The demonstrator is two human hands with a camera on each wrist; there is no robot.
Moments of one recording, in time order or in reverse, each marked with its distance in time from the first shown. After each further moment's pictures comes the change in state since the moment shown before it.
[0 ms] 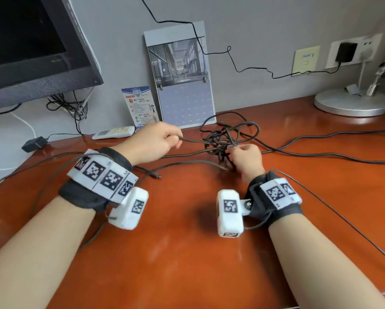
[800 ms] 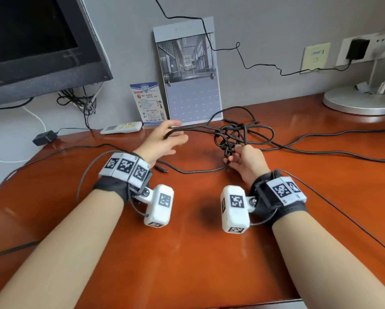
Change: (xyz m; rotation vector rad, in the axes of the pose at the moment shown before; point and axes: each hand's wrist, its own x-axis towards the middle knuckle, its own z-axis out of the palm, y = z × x) left_hand -0.002 -0.021 0.035 -0.855 0.117 -0.347; right_hand -0.008 -0.003 0.006 0.526 -0.101 0.296
